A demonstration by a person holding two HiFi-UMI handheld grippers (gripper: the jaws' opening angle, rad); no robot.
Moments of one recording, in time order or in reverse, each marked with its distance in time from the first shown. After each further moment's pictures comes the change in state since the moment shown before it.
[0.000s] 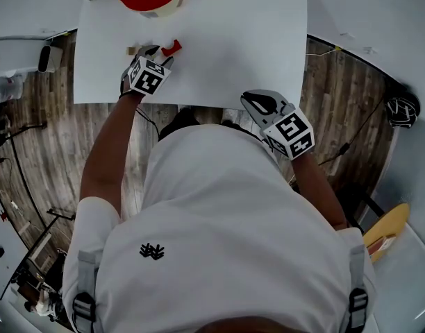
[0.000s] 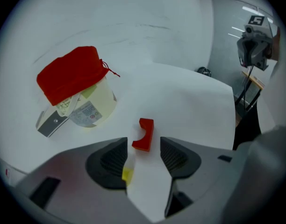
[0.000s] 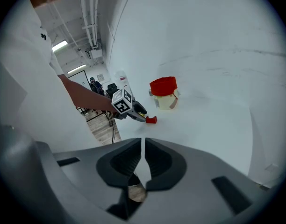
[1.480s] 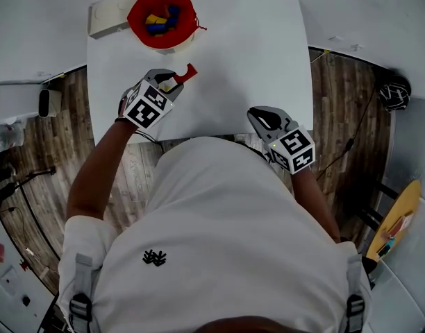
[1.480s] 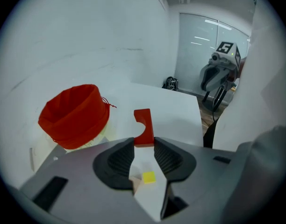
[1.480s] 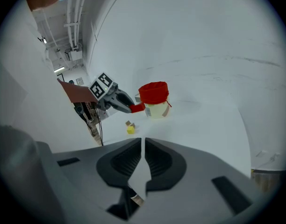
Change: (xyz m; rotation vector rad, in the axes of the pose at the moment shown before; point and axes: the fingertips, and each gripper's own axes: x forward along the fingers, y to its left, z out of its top) left arm -0.082 0.031 0.047 0.247 -0.166 -0.310; right arm 0.048 0.017 0.052 0.119 -0.035 -0.228
